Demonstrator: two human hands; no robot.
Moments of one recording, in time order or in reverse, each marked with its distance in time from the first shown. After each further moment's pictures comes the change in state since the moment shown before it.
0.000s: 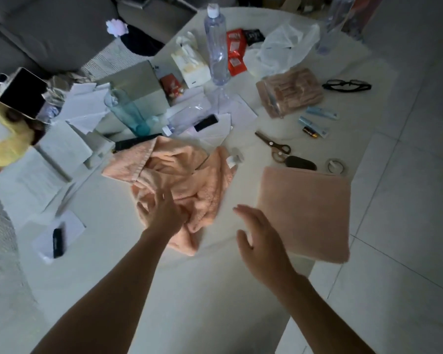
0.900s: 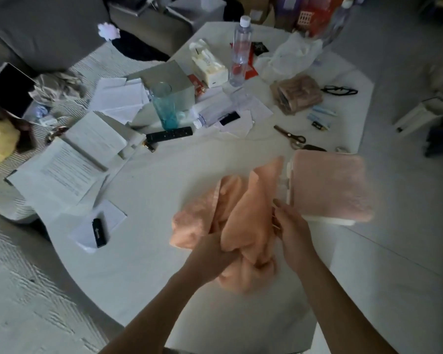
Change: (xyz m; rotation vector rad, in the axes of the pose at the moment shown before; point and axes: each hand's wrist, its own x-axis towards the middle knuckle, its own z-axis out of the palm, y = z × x) left_hand -0.122 -0.111 -0.014 -0.572 -0.392 0.514; right_hand -0.033 -0.062 0.088 0.681 0.380 0.641
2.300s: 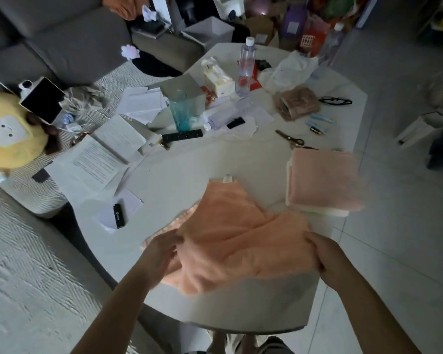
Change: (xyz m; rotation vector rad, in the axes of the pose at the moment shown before) left_hand -0.096 -0.064 -0.062 -0.856 0.017 -0.080; right_hand -0.071 -0.002 -0.081 -0.059 0.069 0.372
